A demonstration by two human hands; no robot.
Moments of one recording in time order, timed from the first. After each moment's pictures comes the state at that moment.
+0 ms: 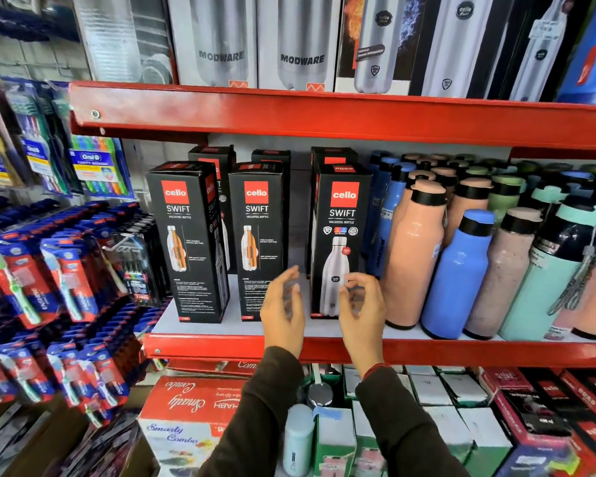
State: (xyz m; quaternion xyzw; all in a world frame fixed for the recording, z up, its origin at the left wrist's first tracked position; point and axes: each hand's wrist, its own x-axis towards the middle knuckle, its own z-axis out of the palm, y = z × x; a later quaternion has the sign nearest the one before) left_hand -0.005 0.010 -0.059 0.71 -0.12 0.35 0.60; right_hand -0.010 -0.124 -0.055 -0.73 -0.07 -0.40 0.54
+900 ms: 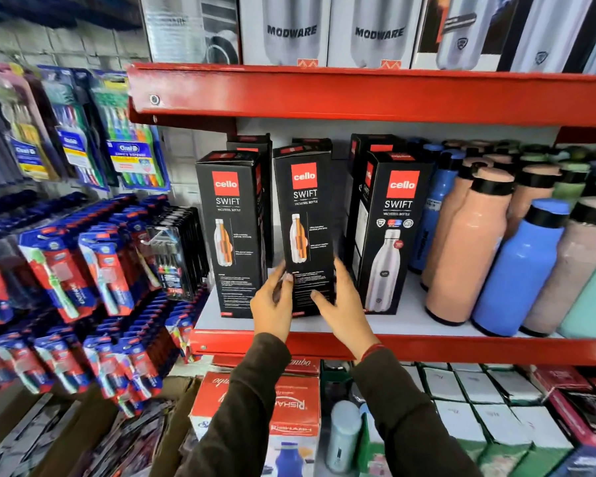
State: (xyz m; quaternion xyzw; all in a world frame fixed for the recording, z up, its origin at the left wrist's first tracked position) left_hand 0.032 0.110 -0.069 0.71 -0.03 0.26 0.65; right_hand 0.028 -0.025 -0.062 -0.82 -0.13 -0.21 0.52
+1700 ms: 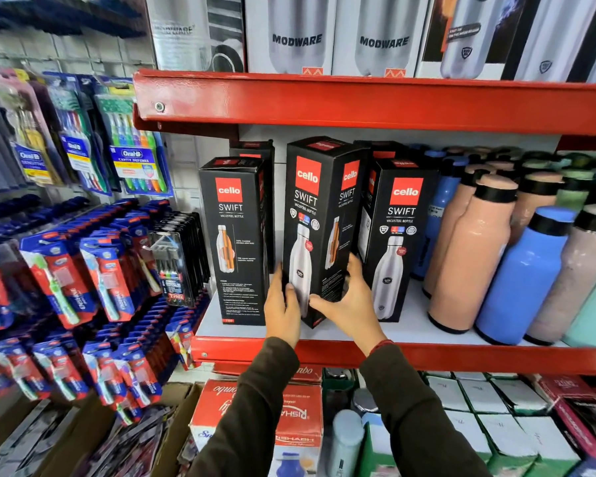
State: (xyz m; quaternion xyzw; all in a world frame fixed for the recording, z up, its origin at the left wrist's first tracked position) left_hand 0.035 0.099 -0.066 0.72 -0.03 0.24 0.65; right_hand 0.035 -0.032 -0.045 -0.81 -0.09 -0.21 0.54
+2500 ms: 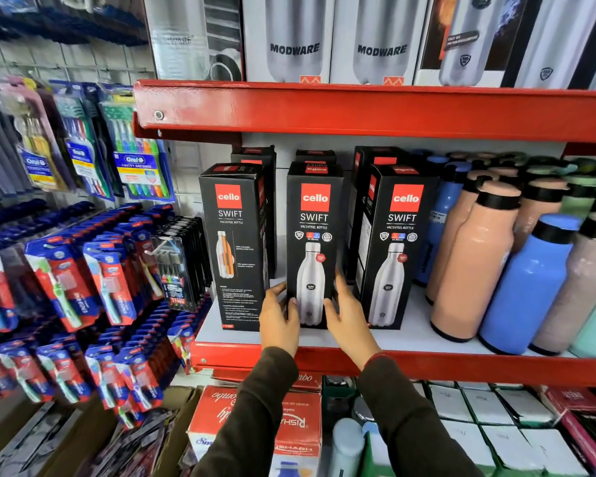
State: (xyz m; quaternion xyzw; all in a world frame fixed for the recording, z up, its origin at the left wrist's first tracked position) left_hand 0.041 0.101 -0.084 0.74 -0.01 0.26 0.62; right_hand 0.042 -0.033 -0.063 -0.86 -0.12 -0.17 0.46
